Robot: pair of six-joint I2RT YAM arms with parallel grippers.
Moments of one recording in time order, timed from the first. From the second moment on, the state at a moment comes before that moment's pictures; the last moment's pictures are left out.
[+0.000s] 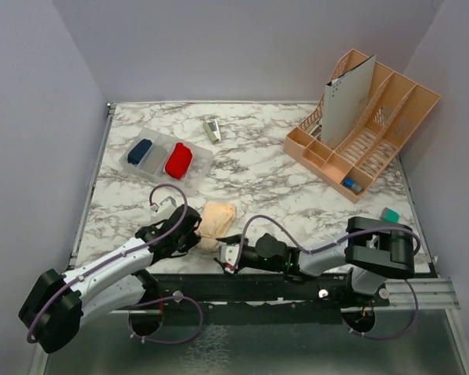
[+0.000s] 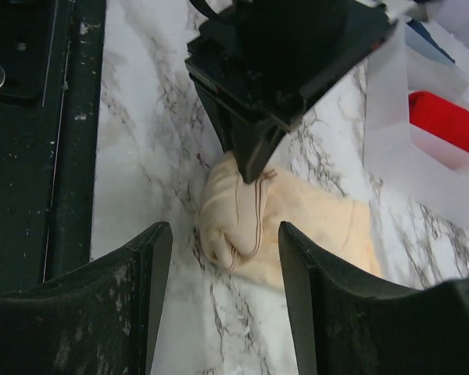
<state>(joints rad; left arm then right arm) -0.71 0.92 0.39 -0.48 -0.27 -1.21 1.33 1.60 0.43 0.96 0.03 -0.49</state>
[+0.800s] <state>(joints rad) -0.74 0.96 0.43 -0.50 -0.24 -1.20 1.36 1.91 0.59 1.03 0.05 -0.71</state>
